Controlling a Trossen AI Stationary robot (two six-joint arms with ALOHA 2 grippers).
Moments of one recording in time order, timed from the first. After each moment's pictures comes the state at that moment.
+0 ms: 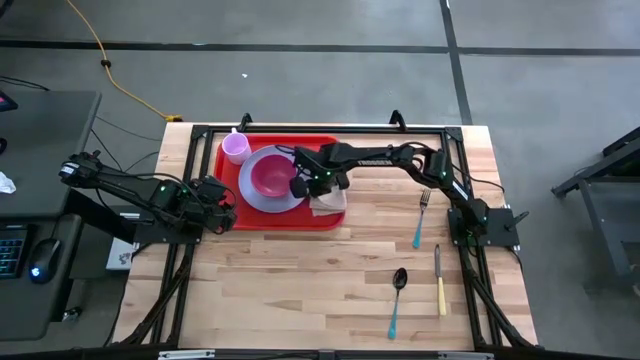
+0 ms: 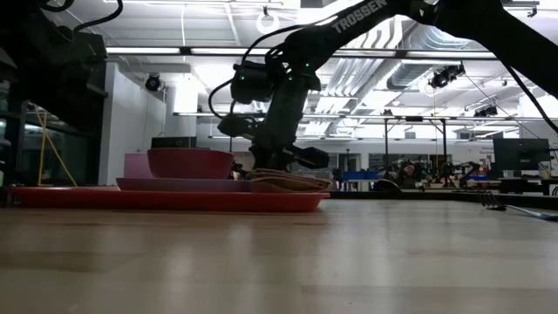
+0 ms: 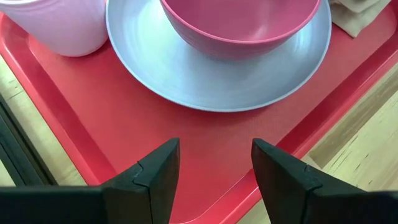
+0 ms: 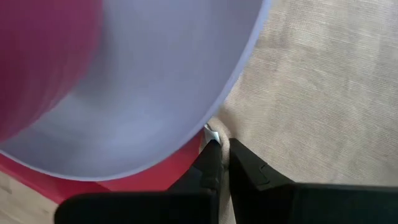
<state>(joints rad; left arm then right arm) -0.31 0.70 0.59 -1.08 -0.58 -1.08 -0.26 2.29 1.87 -0.82 -0.19 1.02</state>
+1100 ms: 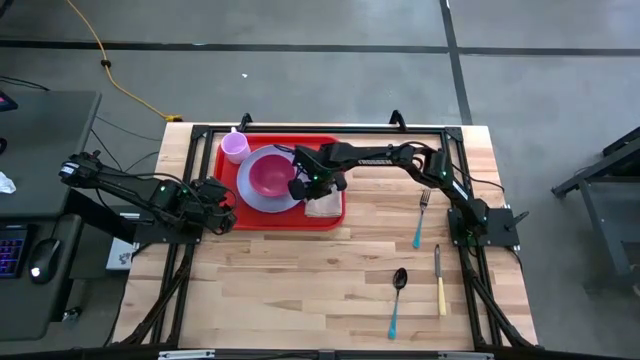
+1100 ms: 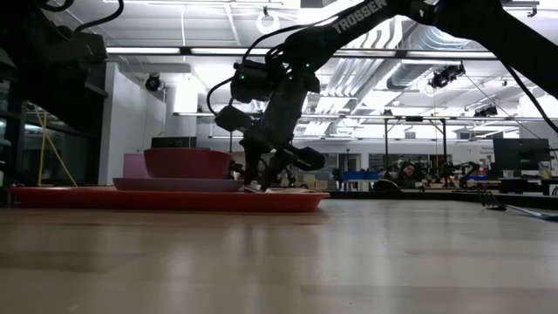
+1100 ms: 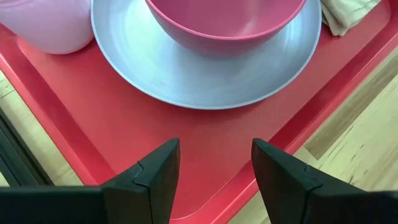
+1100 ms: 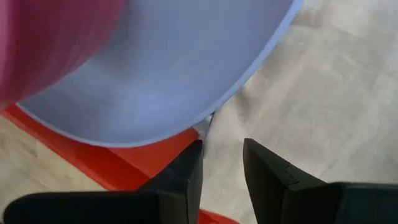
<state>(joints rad) -0.31 0.70 0.59 -1.07 -0.56 -1.05 -0.26 2.29 1.87 -0.79 -0.30 0.96</state>
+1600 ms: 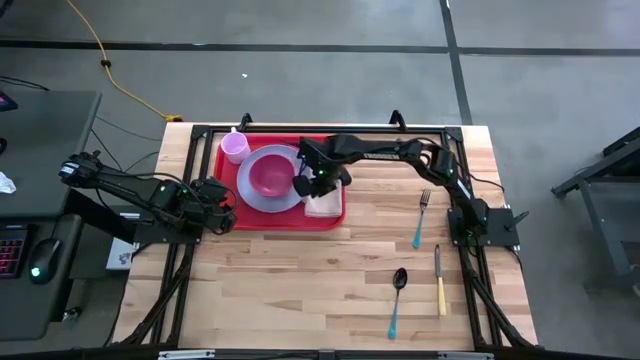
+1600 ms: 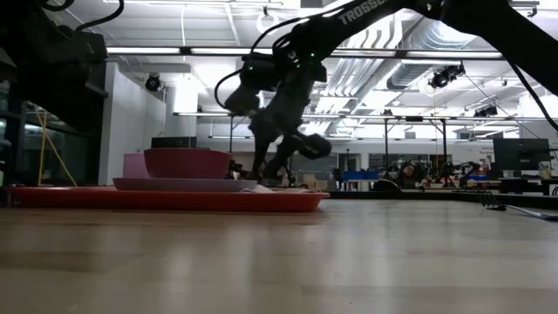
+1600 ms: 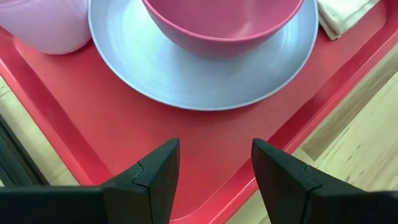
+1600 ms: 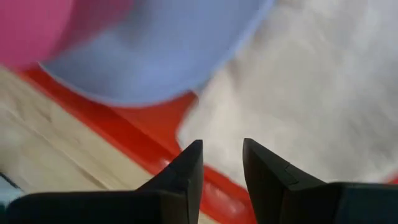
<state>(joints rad) -0.31 0.70 0.59 -1.07 -0.56 -1.05 -0.29 2.23 1.87 -0.89 -0.37 0.87</state>
